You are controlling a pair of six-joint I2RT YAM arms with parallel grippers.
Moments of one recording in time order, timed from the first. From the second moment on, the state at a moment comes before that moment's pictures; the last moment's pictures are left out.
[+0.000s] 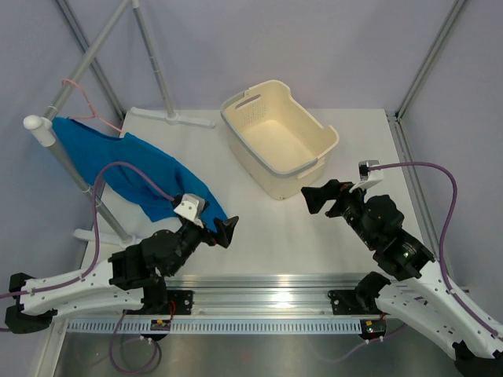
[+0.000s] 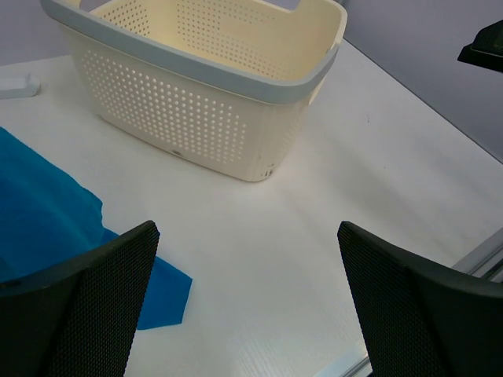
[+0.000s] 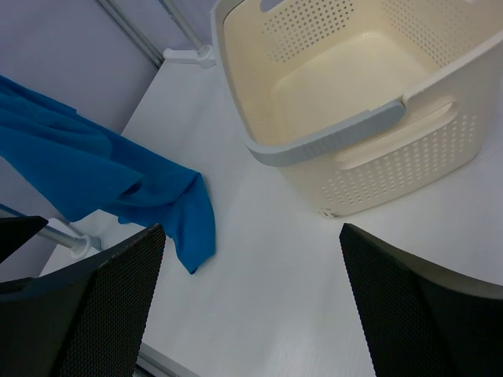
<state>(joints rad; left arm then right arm) -1.29 0.56 0.58 -0.12 -0.72 -0.22 0.70 0.60 0.73 -0.25 0.24 0.52</state>
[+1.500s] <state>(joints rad) -0.99 0.85 1.18 -0.34 -1.30 -0.15 0.70 0.65 0.70 -0.23 0.18 0.53</state>
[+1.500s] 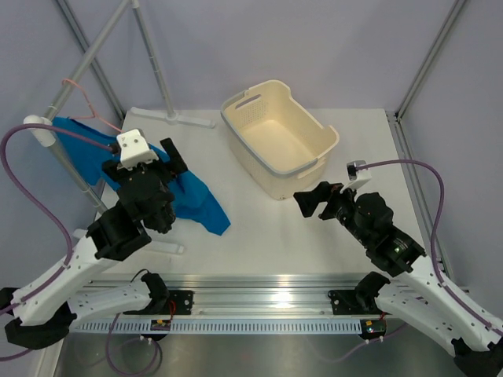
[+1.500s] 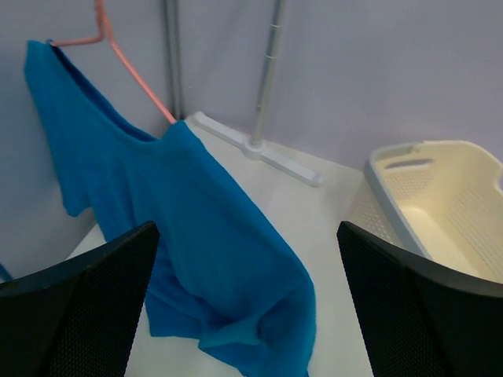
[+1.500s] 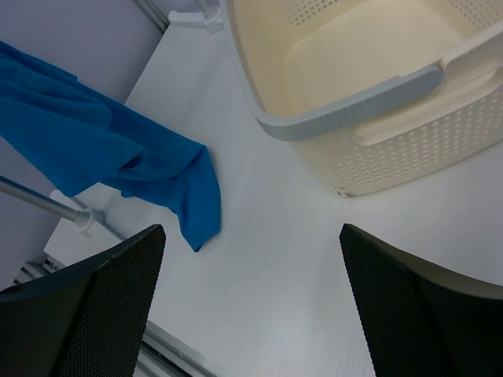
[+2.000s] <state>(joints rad) -0.64 1.10 1.26 -0.31 -1.30 -0.13 0.70 0.76 0.71 -0.20 -0.04 0.53</state>
